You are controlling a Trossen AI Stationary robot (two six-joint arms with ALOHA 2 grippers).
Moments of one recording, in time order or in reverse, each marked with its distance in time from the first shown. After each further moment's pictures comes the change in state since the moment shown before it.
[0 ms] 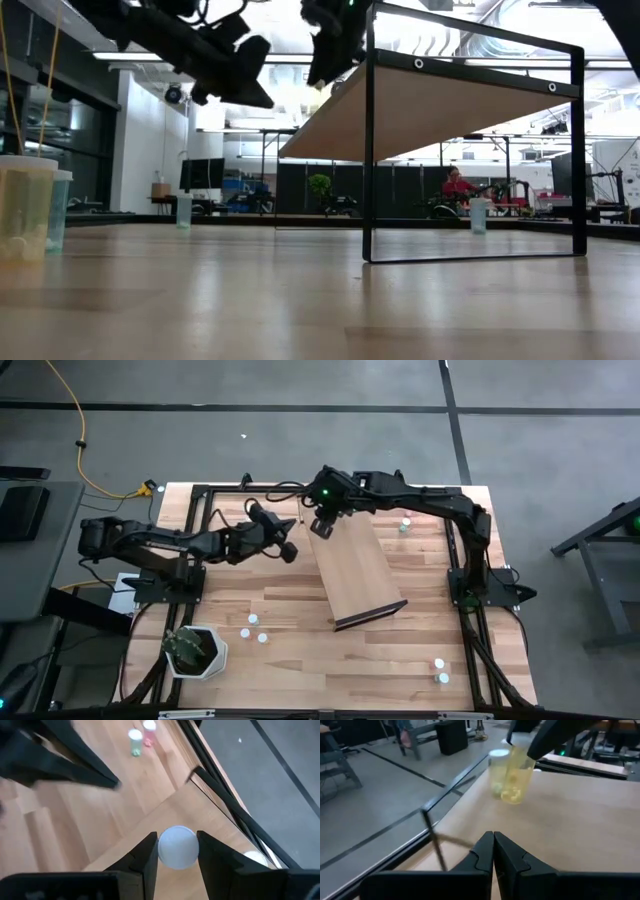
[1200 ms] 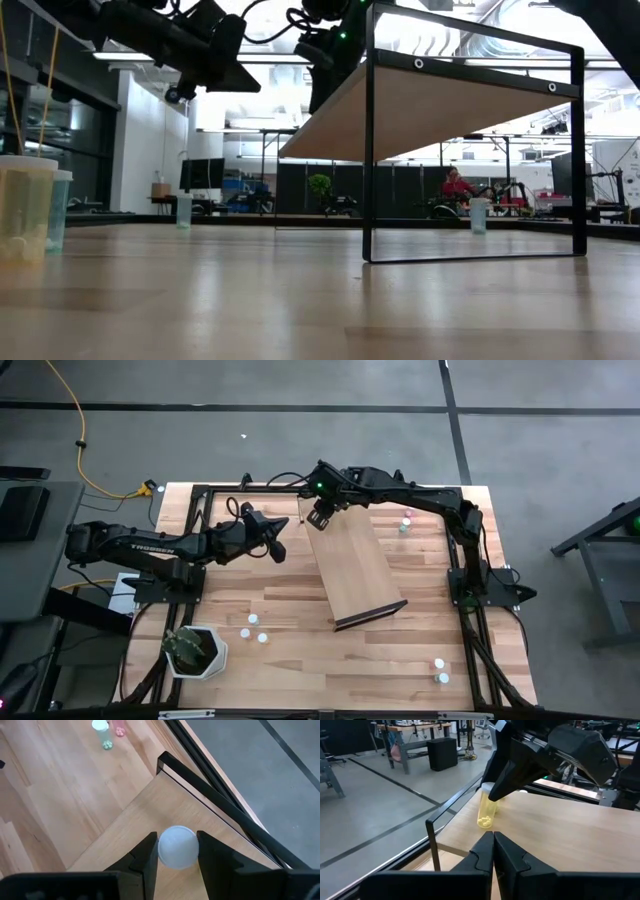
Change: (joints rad) left arm 0.001 -0.136 -0.087 0.082 0.054 0.006; right arm -0.064 0.068 0.000 0.014 0.002 0.078
